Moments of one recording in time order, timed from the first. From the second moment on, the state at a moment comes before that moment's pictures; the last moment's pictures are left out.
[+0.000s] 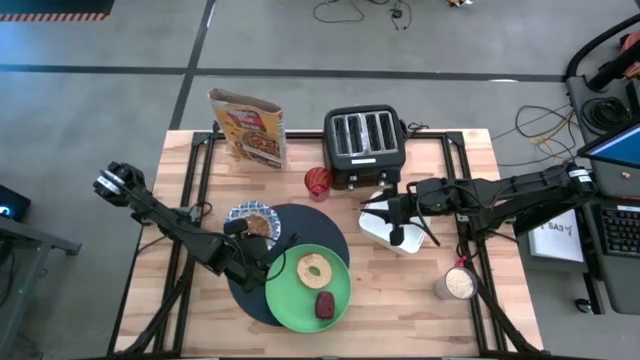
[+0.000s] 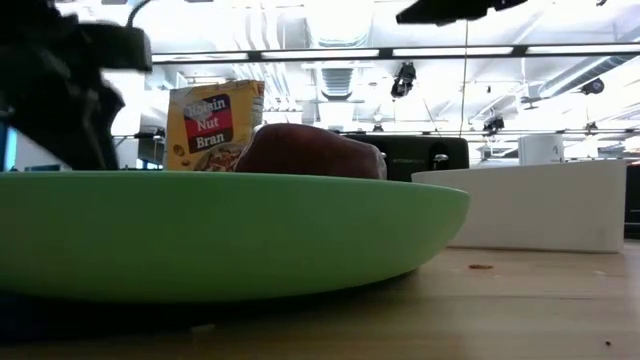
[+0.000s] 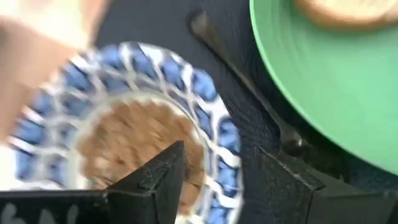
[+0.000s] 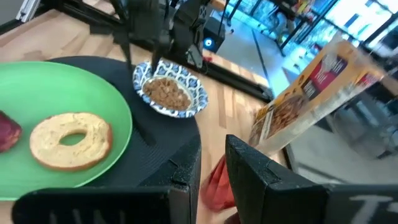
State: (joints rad) left arm -0.57 1.41 0.83 -0.79 -0.47 -0.84; right arm 0.12 1.07 0.84 -0.09 0.18 -0.41
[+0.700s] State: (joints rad) left arm -0.59 1.32 0.79 -0.58 -0.46 -0.65; right arm 0.12 1.52 0.92 -0.15 -0.09 0.45
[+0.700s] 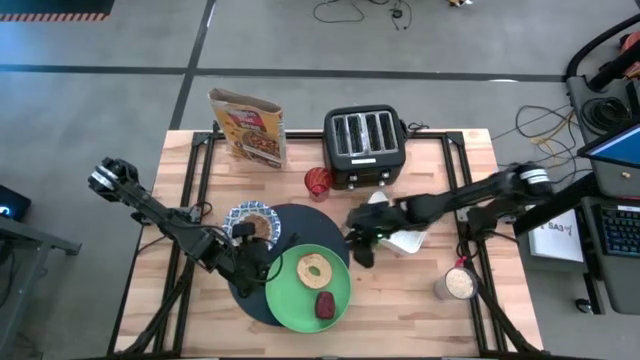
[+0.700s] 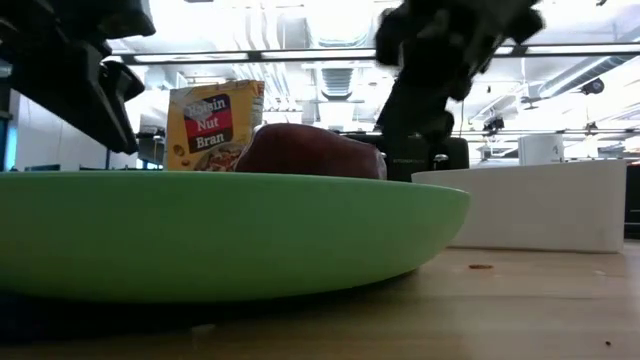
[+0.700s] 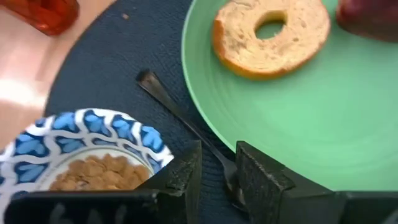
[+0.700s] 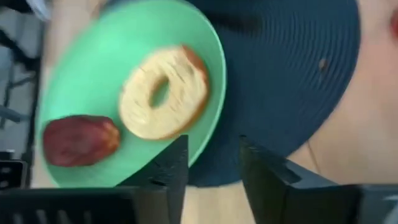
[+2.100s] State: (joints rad) left arm -0.81 1.32 0.79 -0.55 -0.70 -0.73; right arm 0.17 1.99 1.55 -0.98 0.13 0.45
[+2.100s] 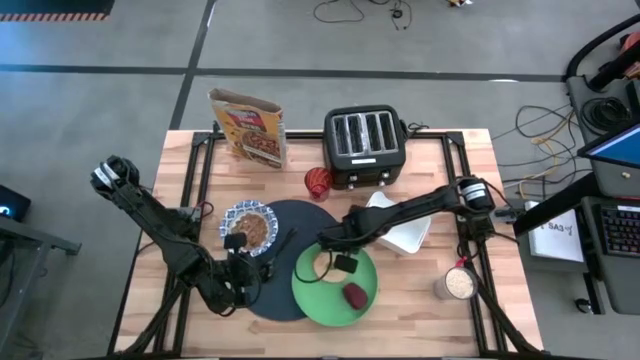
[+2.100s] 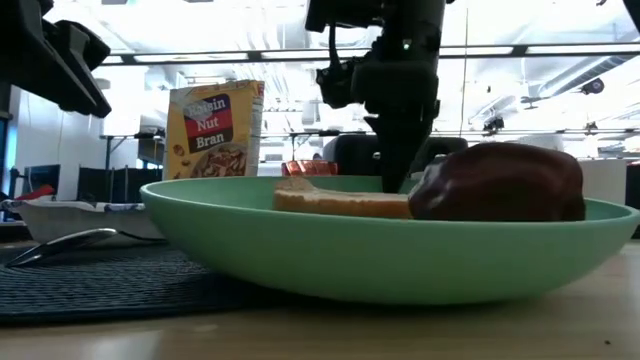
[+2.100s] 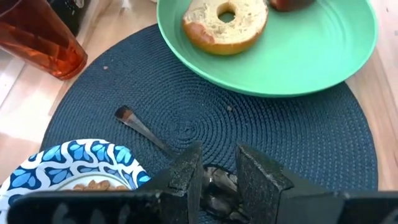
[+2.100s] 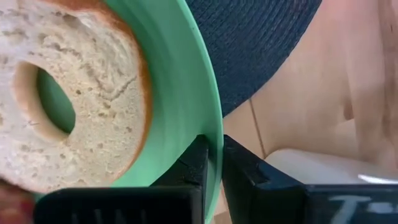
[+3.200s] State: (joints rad) left arm -0.96 1.52 0.85 -0.49 -0.80 -0.69; right arm 0.28 1.88 1.40 -0.55 0.24 0.07
